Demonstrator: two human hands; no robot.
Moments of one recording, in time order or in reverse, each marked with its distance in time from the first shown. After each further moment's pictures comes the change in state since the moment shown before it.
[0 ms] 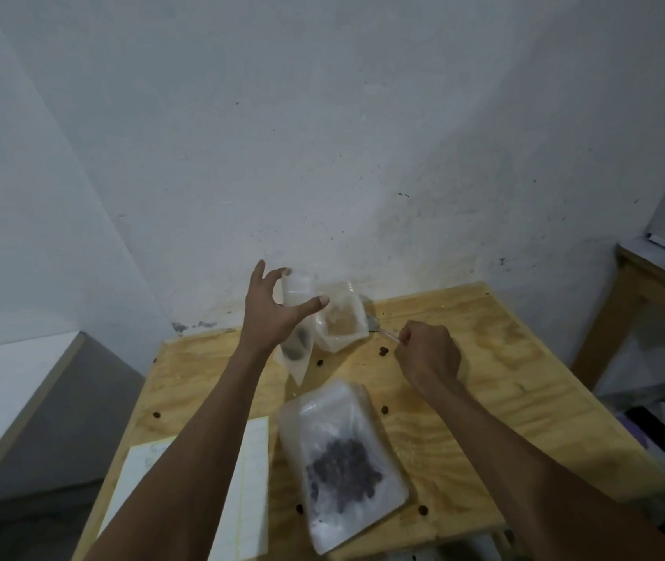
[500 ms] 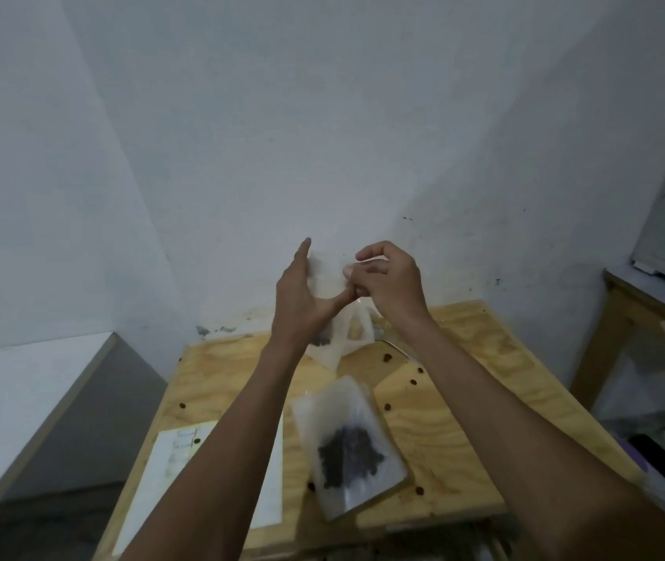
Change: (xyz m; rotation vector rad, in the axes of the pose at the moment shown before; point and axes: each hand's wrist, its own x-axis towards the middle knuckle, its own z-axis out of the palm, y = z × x) left_hand -0.038 0.068 -0.014 -0.069 0.137 0.269; right_hand -0.036 -0.101 -0.120 1.057 -0.108 -0.303
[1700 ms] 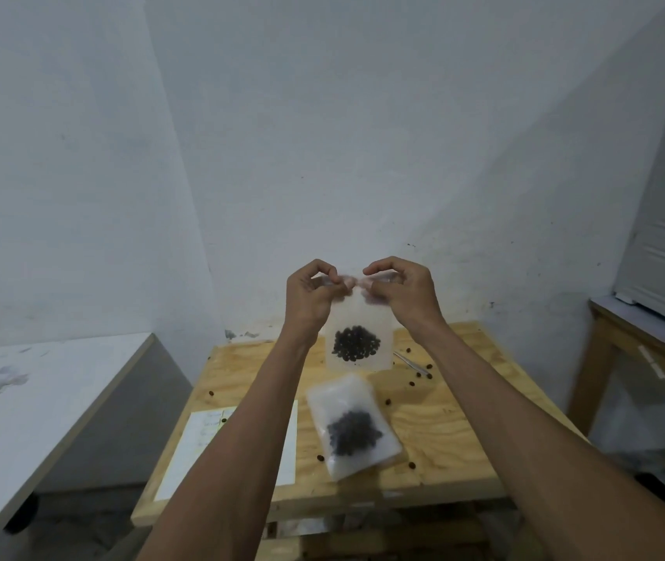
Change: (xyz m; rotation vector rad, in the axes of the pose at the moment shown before) left_hand -0.038 0.069 -0.052 -0.633 -0.020 -0.173; right_hand -0.045 -0.041 -0.023 -0.014 -0.050 -0.092
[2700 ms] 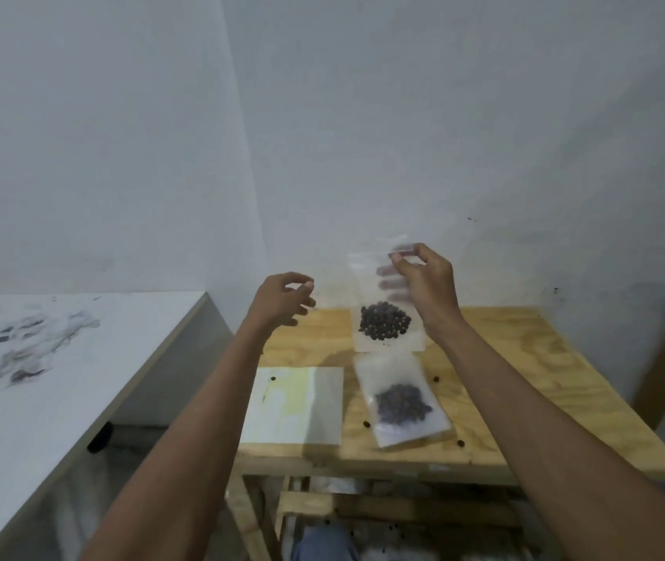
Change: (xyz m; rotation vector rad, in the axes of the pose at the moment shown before) left_hand -0.022 -0.019 -0.140 0.512 0.042 -0.324; right_hand -0.026 0.002 0.062 0.175 -0.048 0.186
